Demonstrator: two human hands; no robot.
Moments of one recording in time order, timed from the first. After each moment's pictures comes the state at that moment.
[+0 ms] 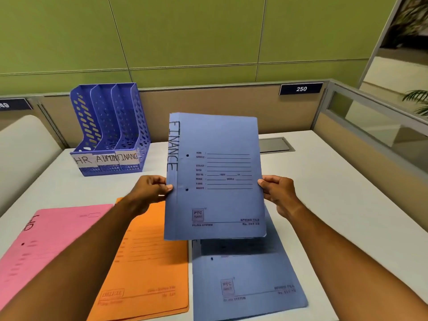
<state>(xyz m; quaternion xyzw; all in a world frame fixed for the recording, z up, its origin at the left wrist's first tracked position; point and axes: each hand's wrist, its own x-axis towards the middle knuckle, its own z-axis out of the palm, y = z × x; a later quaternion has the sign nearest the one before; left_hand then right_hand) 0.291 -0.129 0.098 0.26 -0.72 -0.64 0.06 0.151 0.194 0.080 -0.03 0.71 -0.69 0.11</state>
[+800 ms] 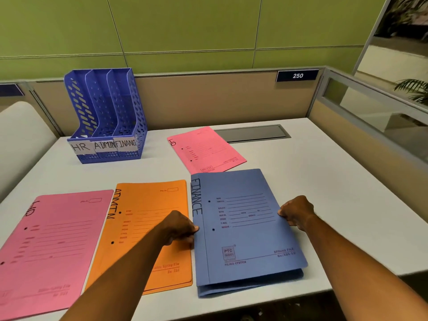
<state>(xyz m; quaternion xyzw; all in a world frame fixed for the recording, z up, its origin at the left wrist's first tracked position) 0.338 -0.044 0.013 0.35 -0.73 -0.56 -0.16 0.186 0.260 0.028 0.12 0.88 -0.42 0.16</state>
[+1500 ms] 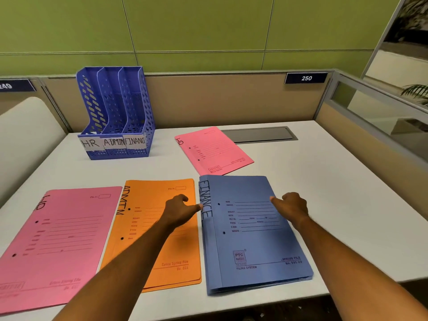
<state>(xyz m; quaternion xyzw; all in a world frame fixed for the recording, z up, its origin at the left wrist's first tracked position) 0.335 -0.065 0.022 0.32 -0.84 -0.44 0.00 0.202 0.218 0.036 0.05 0.94 -0.33 0.10</state>
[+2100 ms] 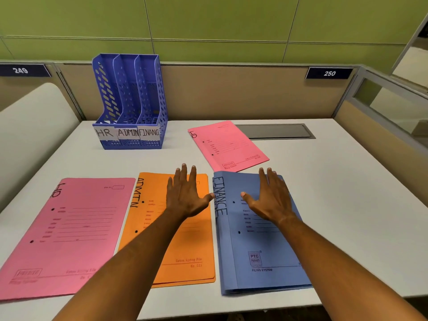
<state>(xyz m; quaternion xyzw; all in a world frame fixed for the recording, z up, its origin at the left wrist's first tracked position) 0.327 -0.096 0.031 0.21 -0.97 -0.12 0.07 0.220 0.130 0.035 -0.23 0.97 -0.12 -0.01</state>
